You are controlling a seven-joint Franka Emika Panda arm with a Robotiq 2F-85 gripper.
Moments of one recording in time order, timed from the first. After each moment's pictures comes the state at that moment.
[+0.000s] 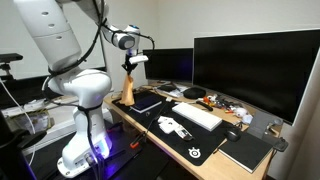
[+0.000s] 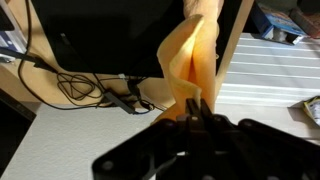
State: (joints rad) arm 0.40 -0.29 -0.05 -2.51 0.52 2.42 -1.45
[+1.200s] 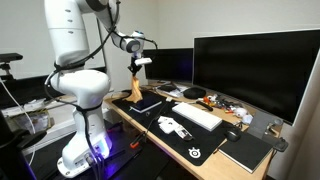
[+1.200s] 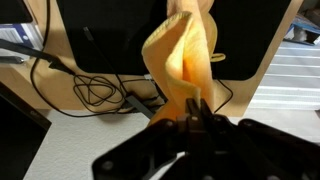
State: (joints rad) arm 0.27 0.01 0.09 -2.25 0.50 2.45 -1.41
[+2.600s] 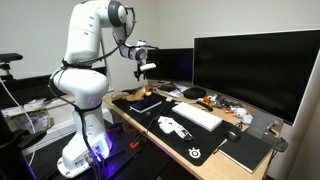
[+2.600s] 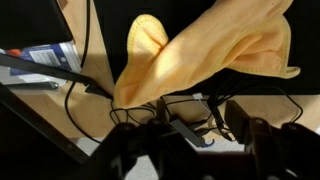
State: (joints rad) arm 0.14 0.33 0.23 -2.00 0.23 2.56 -1.16
